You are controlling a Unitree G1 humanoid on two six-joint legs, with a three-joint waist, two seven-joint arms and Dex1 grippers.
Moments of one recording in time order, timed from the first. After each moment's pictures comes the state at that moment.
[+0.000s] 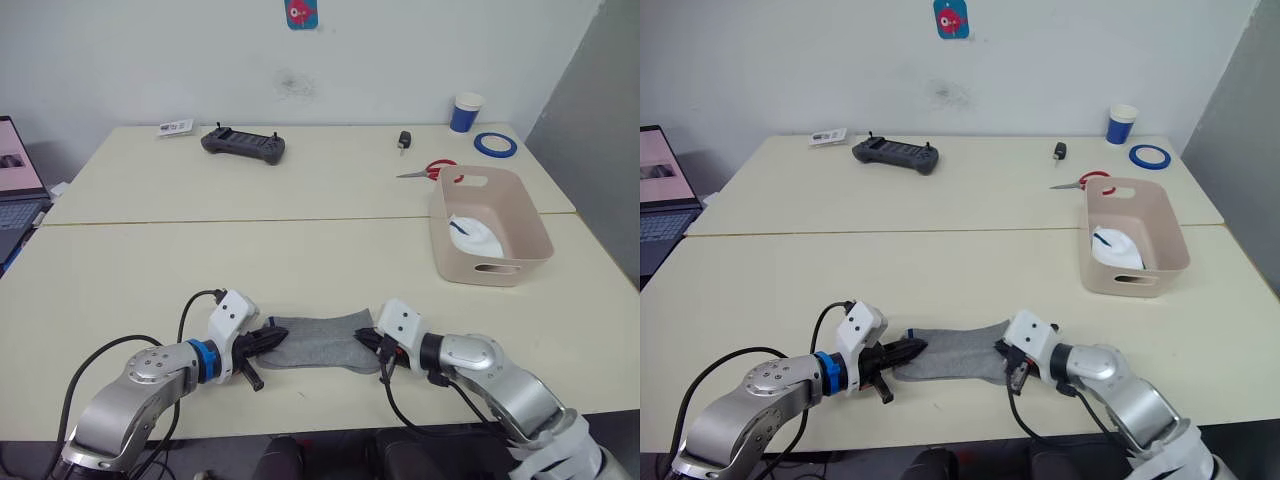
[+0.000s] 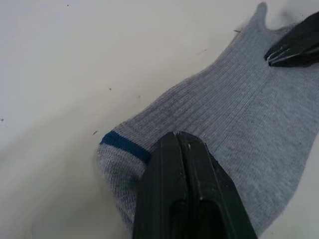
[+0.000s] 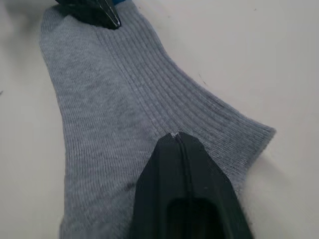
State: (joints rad) left arm 0.06 0.71 -0.01 -0.40 -0.47 0.65 -0.68; right arm -0.17 -0.56 0.44 -0.43 0.16 0.56 0.61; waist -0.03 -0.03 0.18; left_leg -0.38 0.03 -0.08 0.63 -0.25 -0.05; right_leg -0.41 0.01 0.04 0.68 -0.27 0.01
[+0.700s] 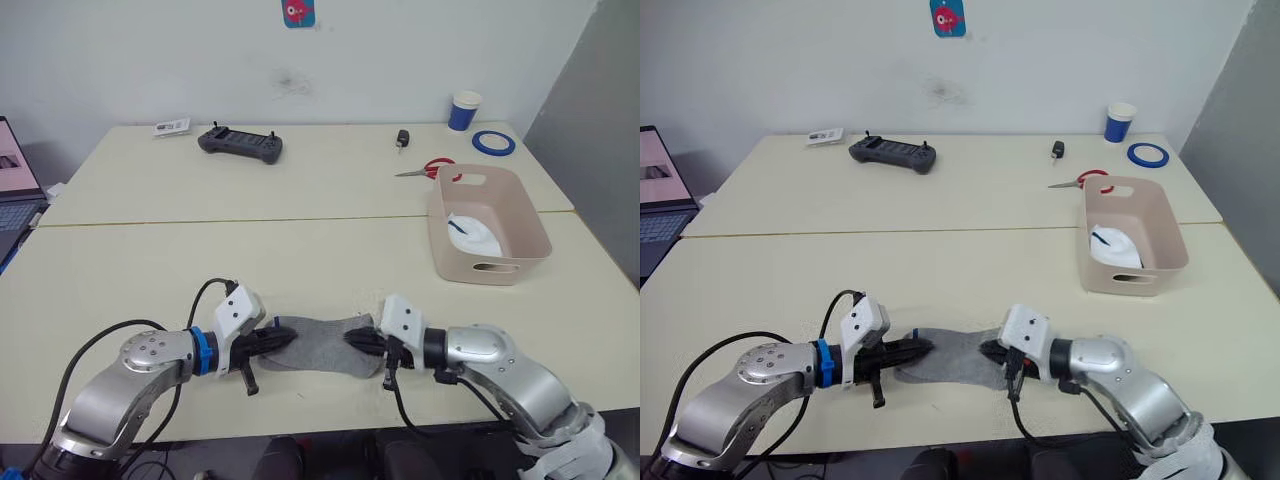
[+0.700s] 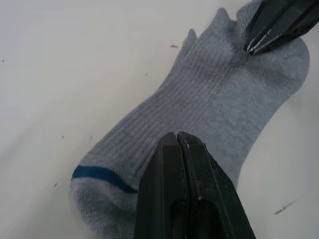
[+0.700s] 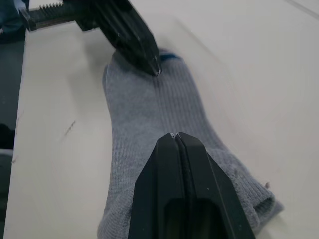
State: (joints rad) left arm -0.01 0.78 -0.04 -0.41 -0.46 0.56 -0.86; right arm -0.22 -0.56 0.44 -0.49 0.22 0.59 0.72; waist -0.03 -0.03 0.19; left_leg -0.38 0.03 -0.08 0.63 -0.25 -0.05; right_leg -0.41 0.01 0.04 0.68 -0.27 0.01
